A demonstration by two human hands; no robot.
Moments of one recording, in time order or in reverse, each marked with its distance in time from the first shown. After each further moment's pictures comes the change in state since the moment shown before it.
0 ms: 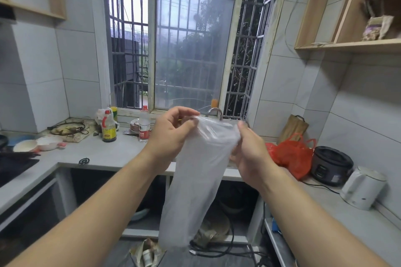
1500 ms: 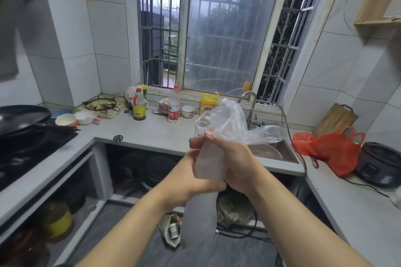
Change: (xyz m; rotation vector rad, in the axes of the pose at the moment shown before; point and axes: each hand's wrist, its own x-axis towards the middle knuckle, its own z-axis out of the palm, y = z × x) left_hand -0.053 -0.078 -0.113 0.040 -0.299 -0.424; right_hand 0.019 0.076 0.139 0.115 -0.482 0.187
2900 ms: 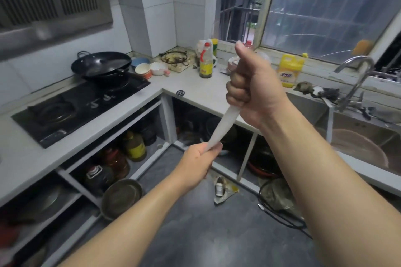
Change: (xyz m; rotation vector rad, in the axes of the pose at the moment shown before) left_hand 0.047 -0.105 -0.012 0.101 0.607 -0.274; right_hand 0.152 -0.009 -0.018 0.194 -0.236 0.114
